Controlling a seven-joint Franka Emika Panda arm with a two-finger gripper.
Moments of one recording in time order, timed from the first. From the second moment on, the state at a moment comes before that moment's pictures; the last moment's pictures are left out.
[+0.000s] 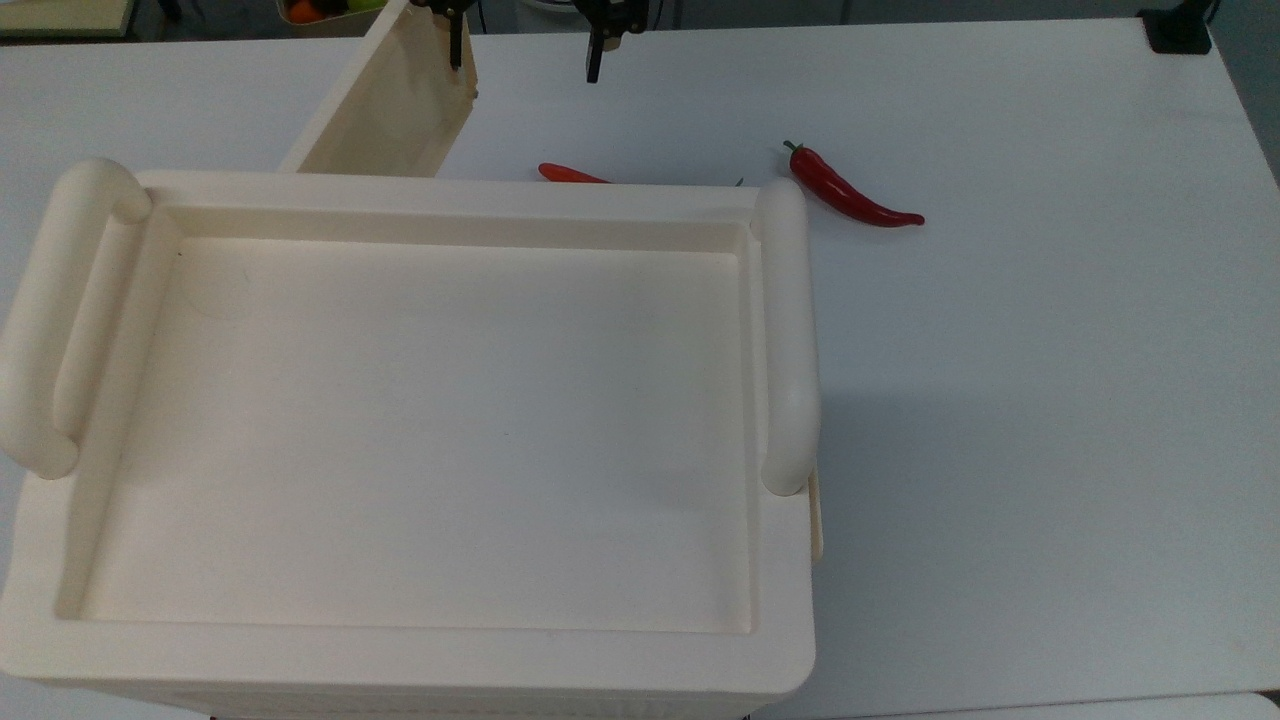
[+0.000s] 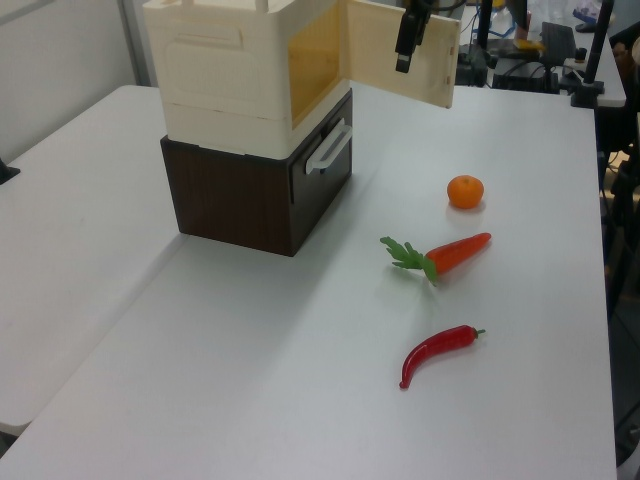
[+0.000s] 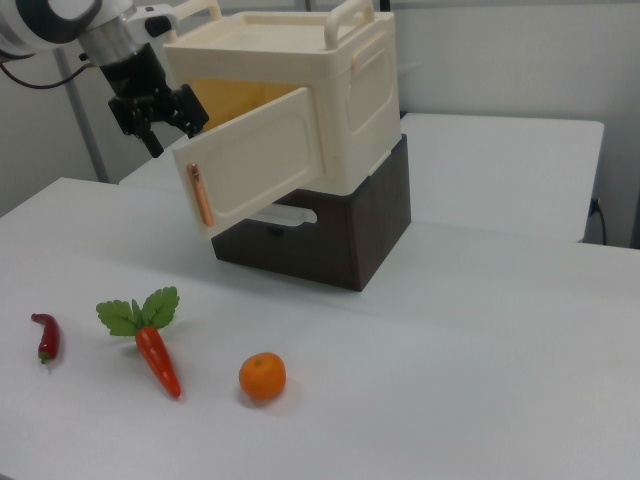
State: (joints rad) arm 0.30 0.12 -0.15 -1.42 -0.16 1.71 0.07
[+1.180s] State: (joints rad) arm 0.19 0.05 -0.16 -1.62 -0.08 1.66 0.04
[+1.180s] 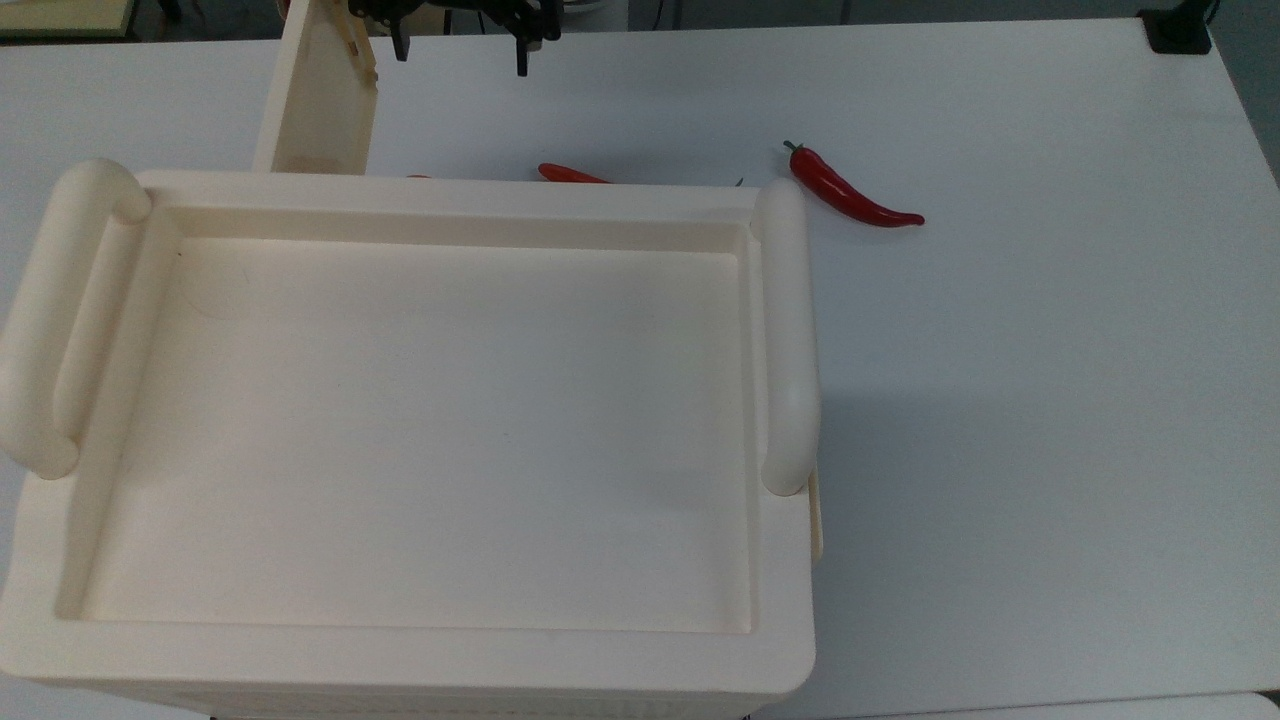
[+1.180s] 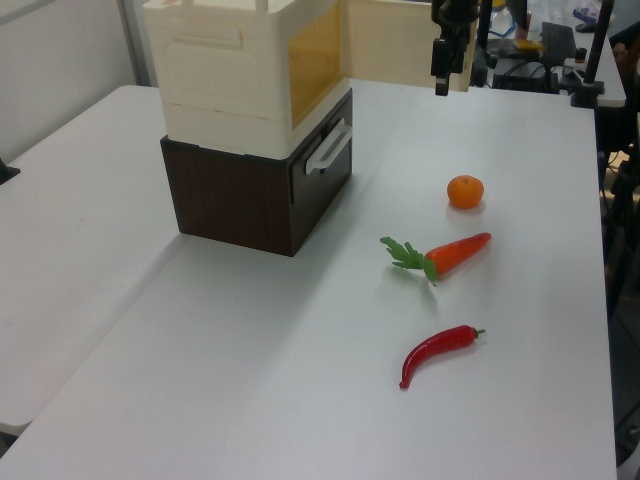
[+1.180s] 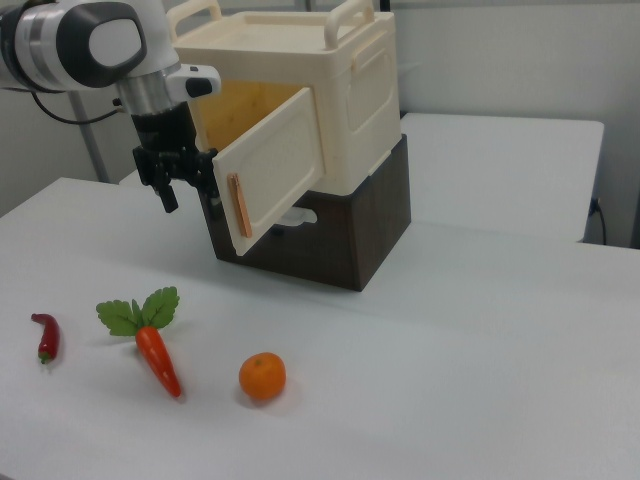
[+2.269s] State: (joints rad) arm 0.15 0.04 -0.13 -1.64 -0.08 1.66 0.04
